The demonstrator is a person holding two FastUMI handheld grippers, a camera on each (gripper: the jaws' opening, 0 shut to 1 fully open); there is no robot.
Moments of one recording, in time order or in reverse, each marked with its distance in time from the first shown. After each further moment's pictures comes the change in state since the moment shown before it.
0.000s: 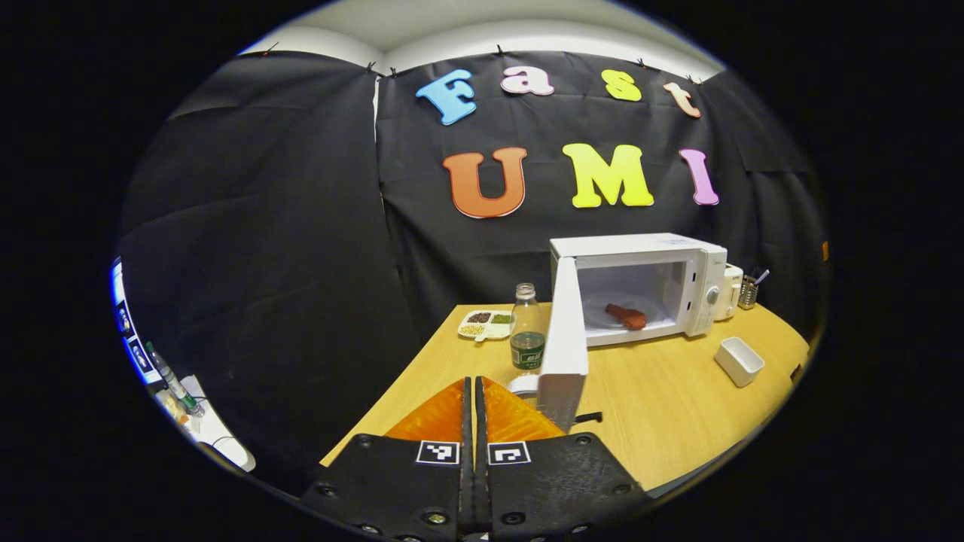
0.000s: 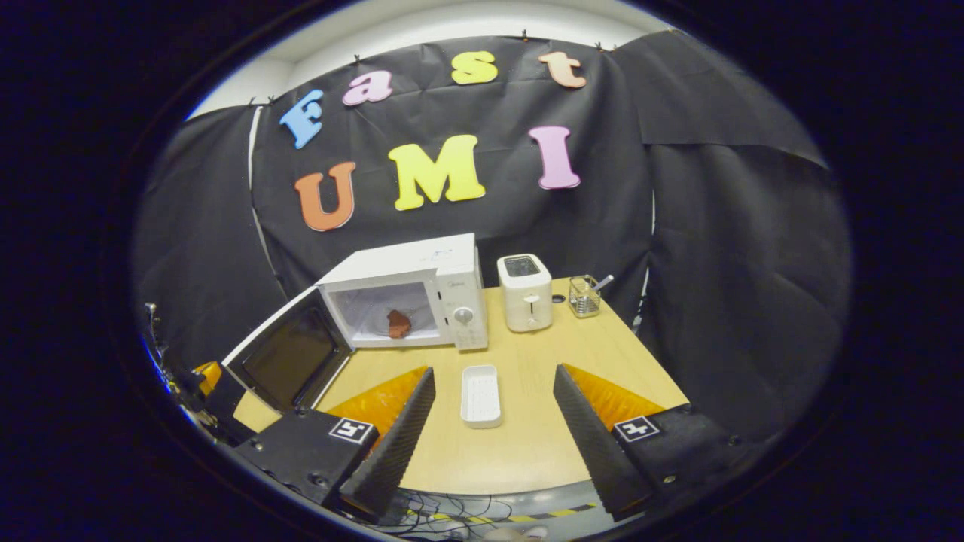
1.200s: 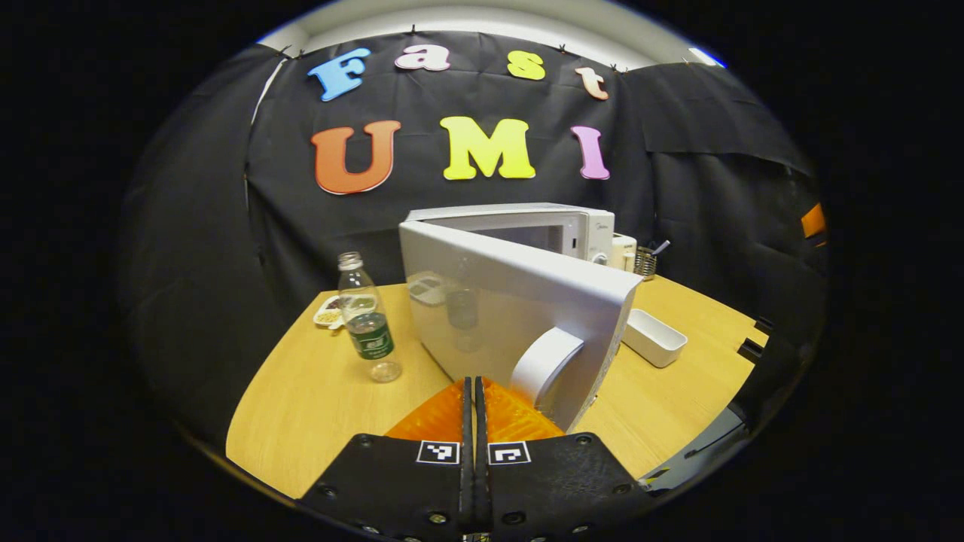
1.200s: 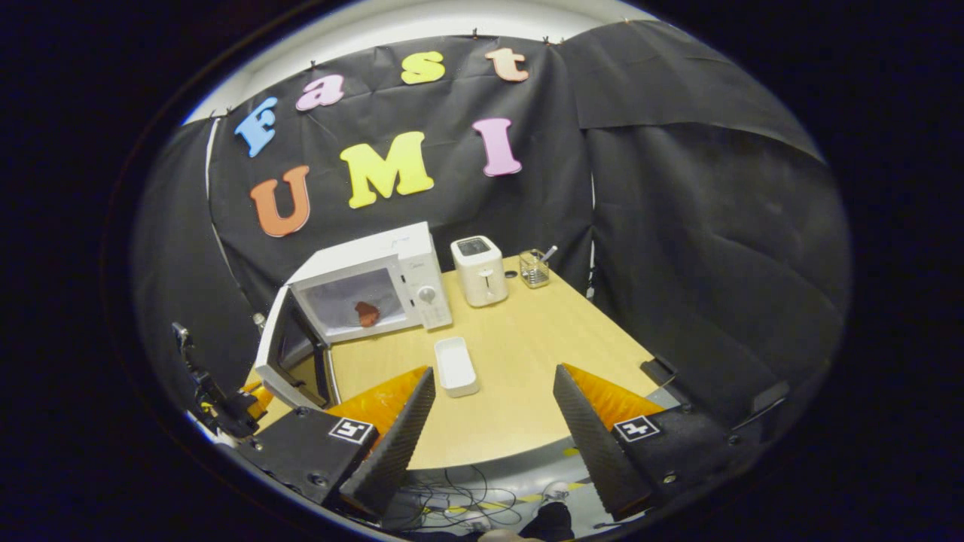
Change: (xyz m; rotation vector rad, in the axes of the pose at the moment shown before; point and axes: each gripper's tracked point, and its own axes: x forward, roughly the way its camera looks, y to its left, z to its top) left arm 0.024 -0.184 -0.024 0.061 0.047 -0.471; right arm -0.062 -0.025 -0.046 0.109 0.054 -0.191
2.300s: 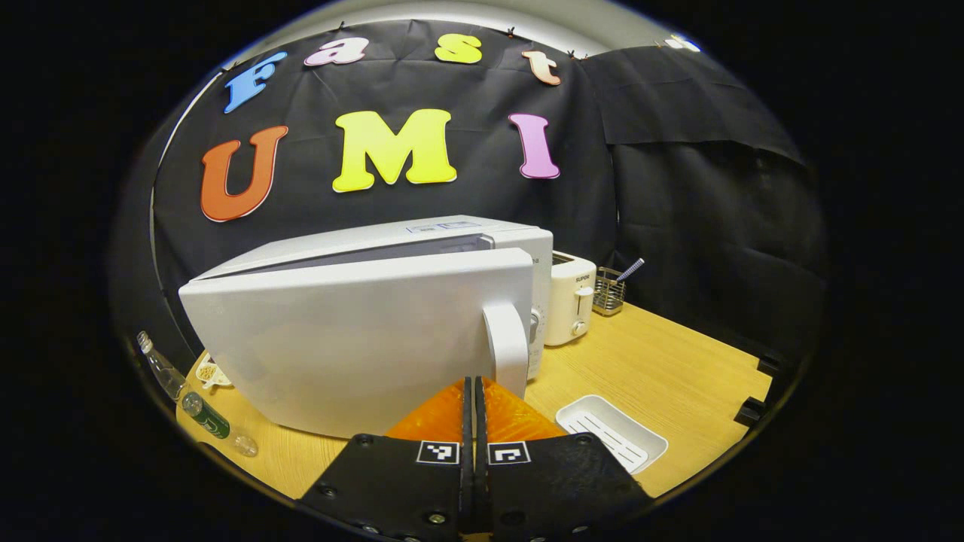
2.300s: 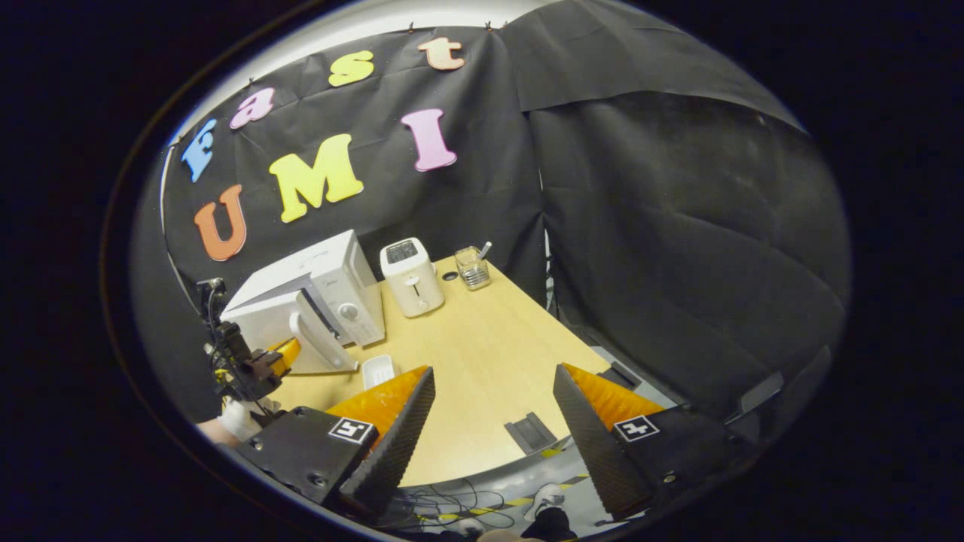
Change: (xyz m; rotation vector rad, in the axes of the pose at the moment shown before) left arm 0.201 -0.140 0.086 0.035 -0.042 -0.124; right arm 0.062 -0.110 0.022 0.101 0.024 -0.118
